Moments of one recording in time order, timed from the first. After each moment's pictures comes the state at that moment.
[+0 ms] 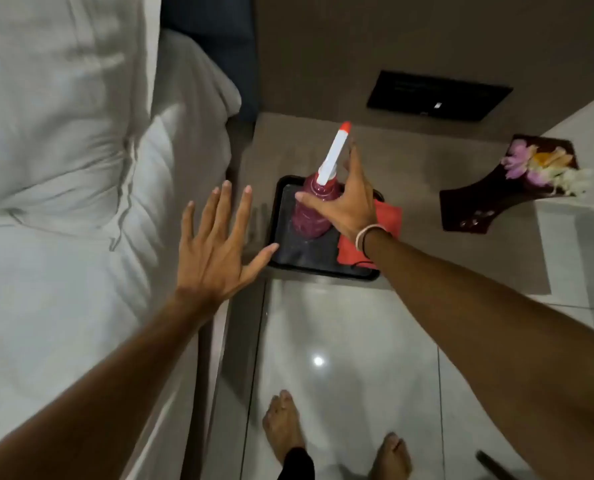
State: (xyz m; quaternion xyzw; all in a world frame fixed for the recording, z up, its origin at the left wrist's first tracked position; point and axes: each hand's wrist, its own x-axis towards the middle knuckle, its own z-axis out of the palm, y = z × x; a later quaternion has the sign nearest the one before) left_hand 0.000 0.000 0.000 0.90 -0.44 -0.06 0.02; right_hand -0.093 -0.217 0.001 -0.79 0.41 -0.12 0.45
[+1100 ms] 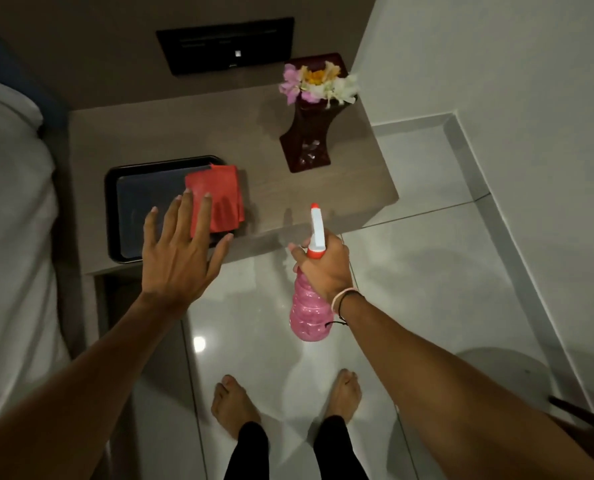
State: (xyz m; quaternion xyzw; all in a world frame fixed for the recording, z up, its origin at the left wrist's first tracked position) left_hand -0.178 -0.116 0.001 0.83 -0.56 -0.04 -0.02; right_hand -0.390 -0.221 -0.026 -0.61 0.60 -0.18 0.49
